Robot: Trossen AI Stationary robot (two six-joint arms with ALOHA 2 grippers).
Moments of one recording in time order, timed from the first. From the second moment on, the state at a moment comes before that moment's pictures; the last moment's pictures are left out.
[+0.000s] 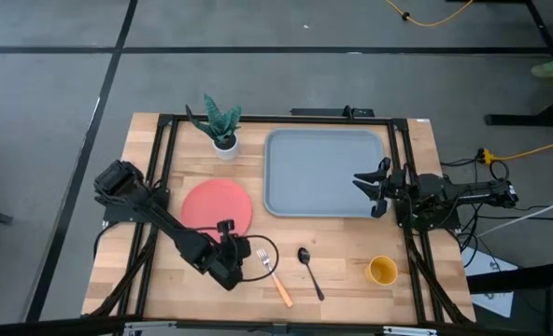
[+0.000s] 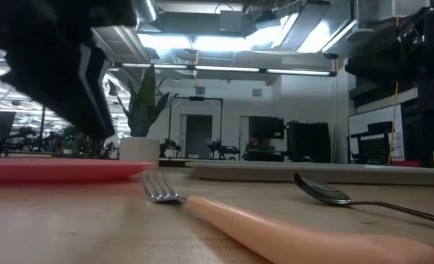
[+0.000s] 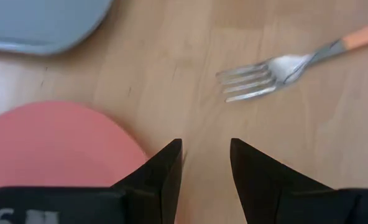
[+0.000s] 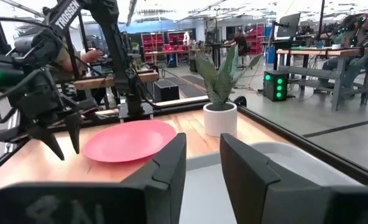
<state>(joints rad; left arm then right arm) -0.63 1.76 1.08 -0.55 -0.55 -0.73 0.11 0.04 0.01 0.11 0.37 0.07</state>
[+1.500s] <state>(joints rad) -0.63 1.86 1.08 -0.77 -0.44 -0.94 0.11 0.04 0.01 0.08 0.37 0.07</state>
